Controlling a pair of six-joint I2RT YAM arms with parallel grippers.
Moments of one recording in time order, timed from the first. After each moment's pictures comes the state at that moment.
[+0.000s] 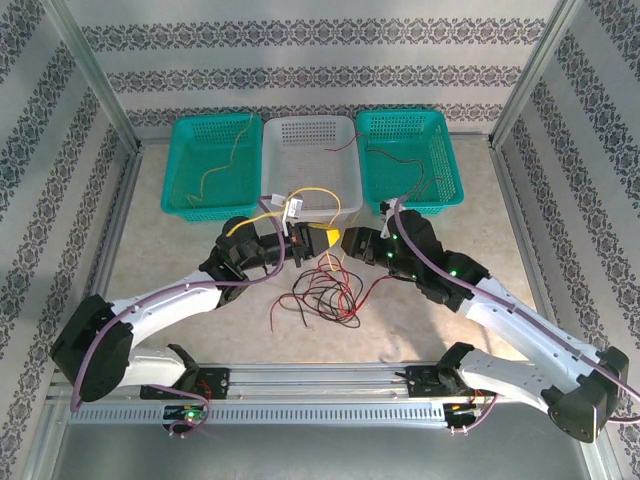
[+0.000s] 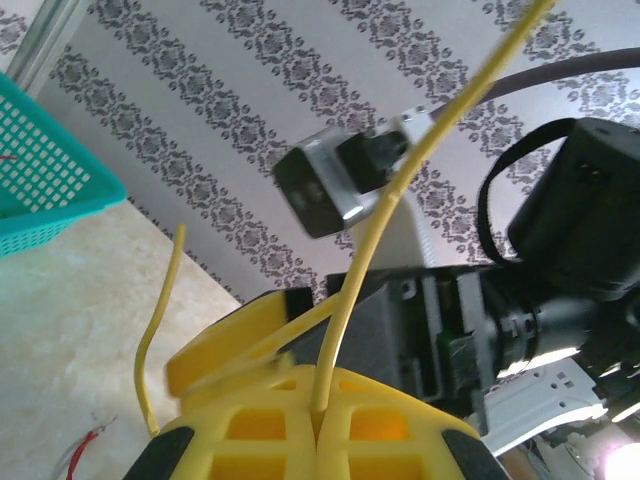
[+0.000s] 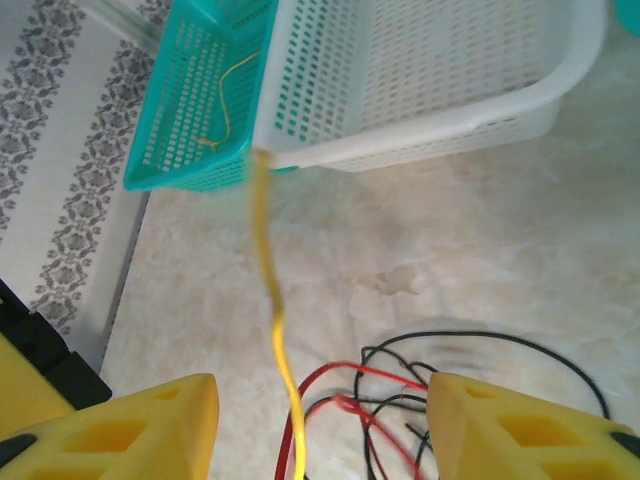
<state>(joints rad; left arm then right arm) -0.67 1.29 0.70 0.71 0.59 -0.77 0.72 1.00 0.89 -0.44 -0.02 0.83</state>
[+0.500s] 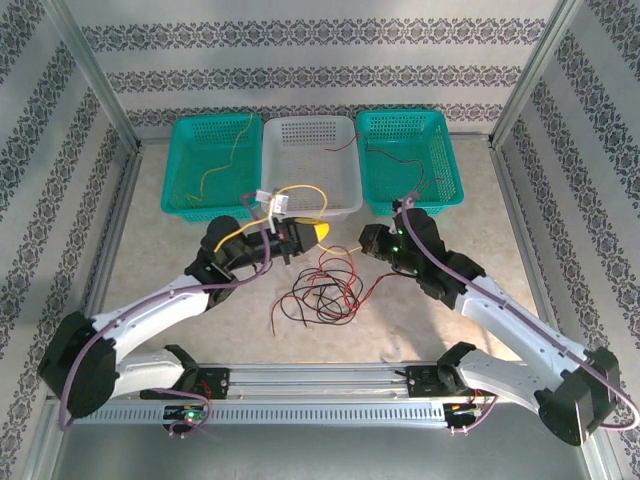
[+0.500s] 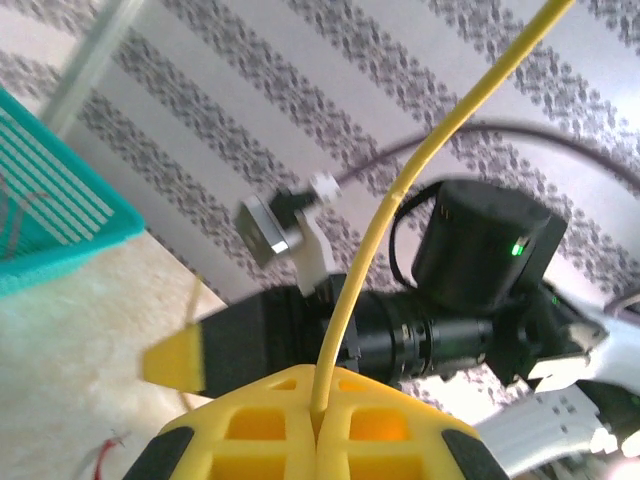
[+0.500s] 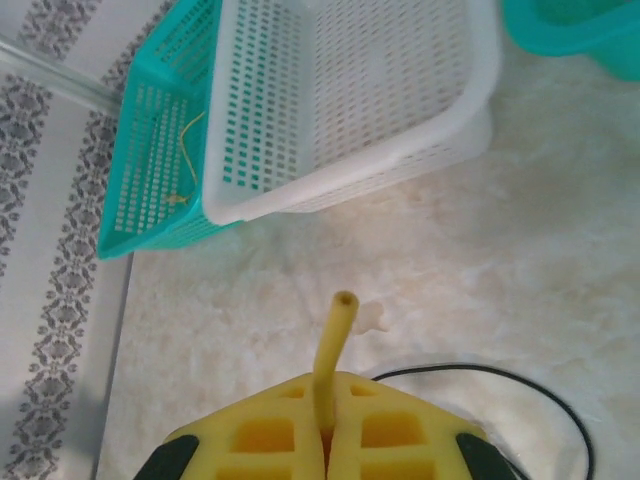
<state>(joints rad) -0.61 1.15 0.66 0.64 0.56 -0.77 0.58 0.98 0.76 -0.31 -0.05 0.92</state>
